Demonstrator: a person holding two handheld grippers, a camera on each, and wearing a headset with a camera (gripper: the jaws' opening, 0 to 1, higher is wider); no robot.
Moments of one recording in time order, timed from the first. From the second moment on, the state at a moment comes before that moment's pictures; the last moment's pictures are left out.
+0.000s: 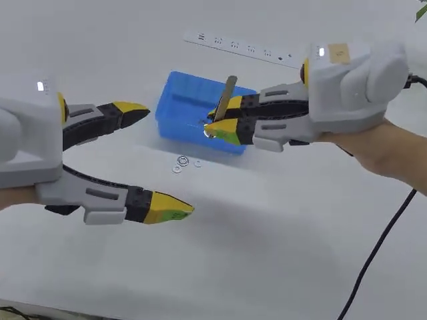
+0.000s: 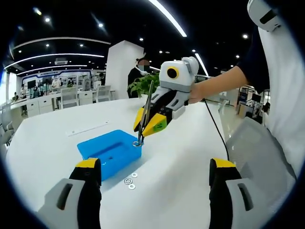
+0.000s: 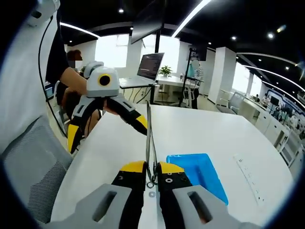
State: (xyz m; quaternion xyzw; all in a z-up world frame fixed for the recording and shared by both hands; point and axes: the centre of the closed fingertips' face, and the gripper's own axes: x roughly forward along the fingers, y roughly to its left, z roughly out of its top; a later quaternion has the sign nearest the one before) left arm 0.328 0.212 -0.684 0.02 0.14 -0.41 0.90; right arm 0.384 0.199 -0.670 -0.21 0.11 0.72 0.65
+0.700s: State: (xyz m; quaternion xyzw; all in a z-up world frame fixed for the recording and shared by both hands) left arm 0.325 0.231 -0.691 0.00 0.15 -0.38 0.91; right arm 0.476 0.224 -0.713 -0.16 0.14 0.67 0.71
